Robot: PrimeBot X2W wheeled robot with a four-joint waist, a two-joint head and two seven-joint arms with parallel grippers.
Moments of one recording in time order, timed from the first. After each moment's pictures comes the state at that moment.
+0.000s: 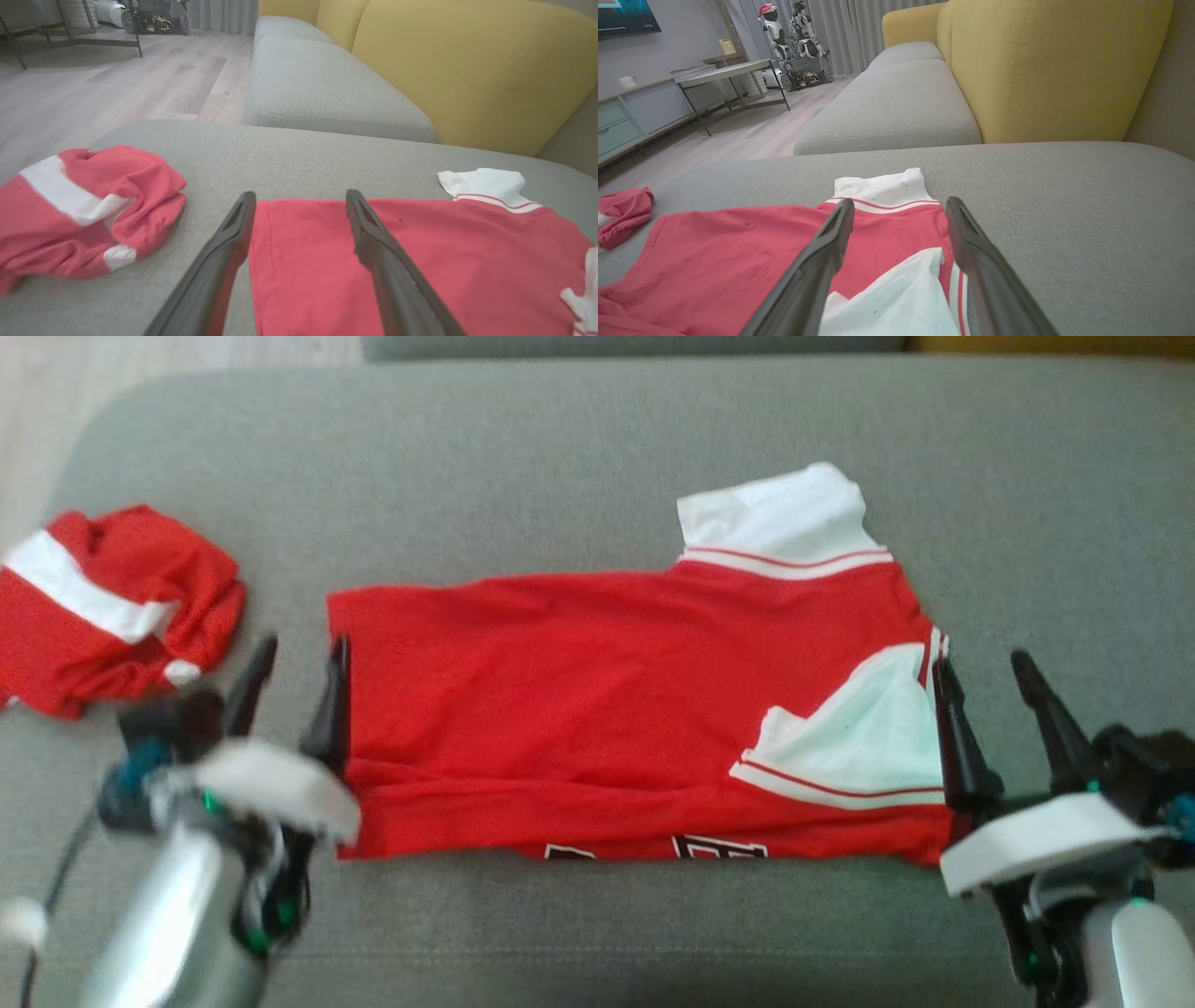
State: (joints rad) left arm -0.23 0.30 -0.35 0.22 -0.52 0.11 -0.15; right arm 0.02 -0.04 -0.02 -0.12 0.18 0.13 0.12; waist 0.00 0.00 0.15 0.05
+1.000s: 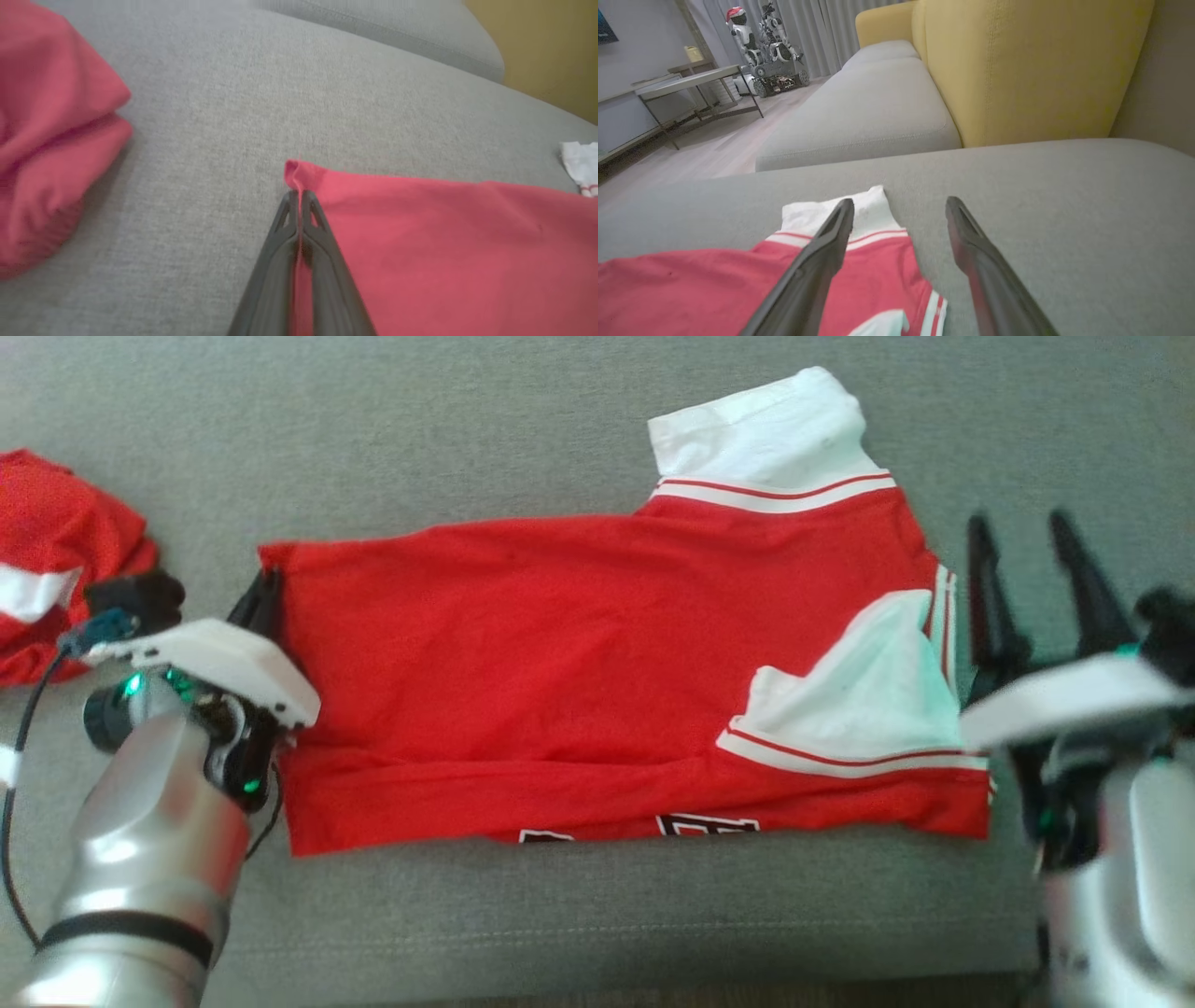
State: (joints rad) left arm -0.69 0.23 -0.38 0.99 -0.66 -0.12 -0.18; right arm -0.22 -0.04 -0.04 0.00 0.19 0.13 0.10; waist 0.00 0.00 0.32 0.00
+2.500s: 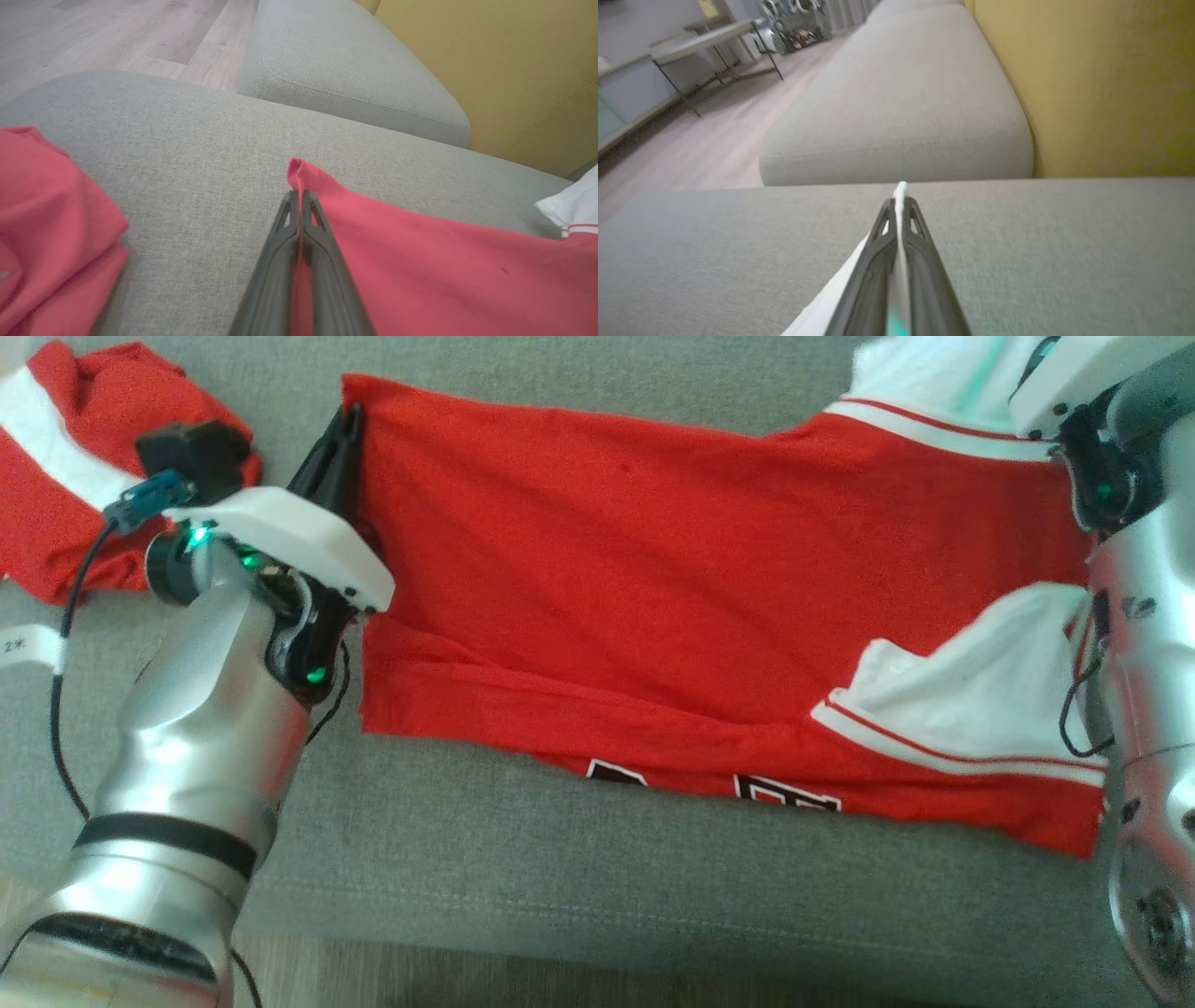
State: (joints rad) left arm -0.89 0.16 -0.53 0.92 -0.73 -0.12 -0.25; right arm -1.03 -0.17 0.00 0.84 0.23 0.13 0.13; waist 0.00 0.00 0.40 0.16
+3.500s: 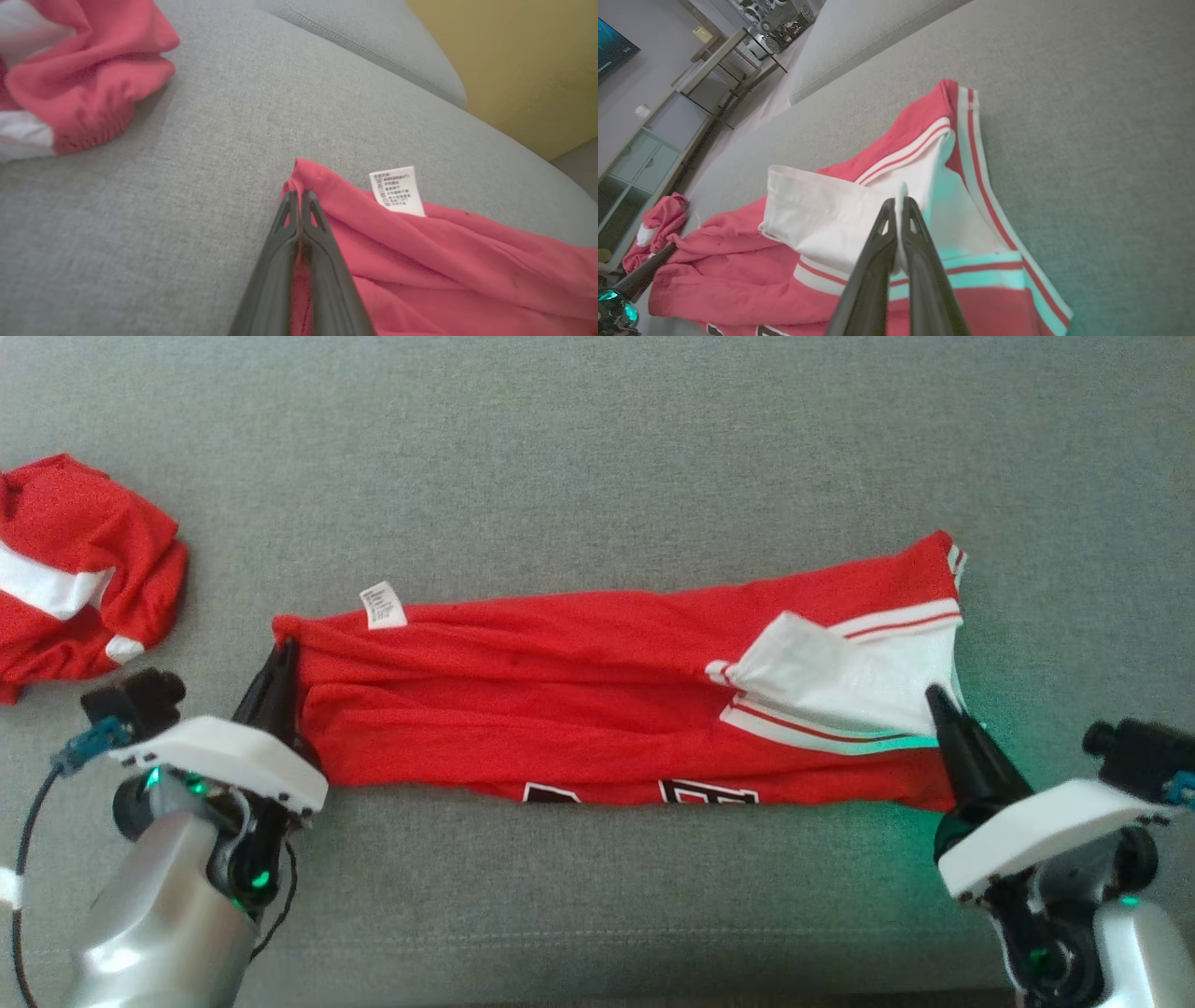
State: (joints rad) left arm -0.46 0.29 -0.45 0.71 -0.87 -0.10 -0.25; right arm -0.01 -0.06 0.00 -0.04 0.55 0.13 0.30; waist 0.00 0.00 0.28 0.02
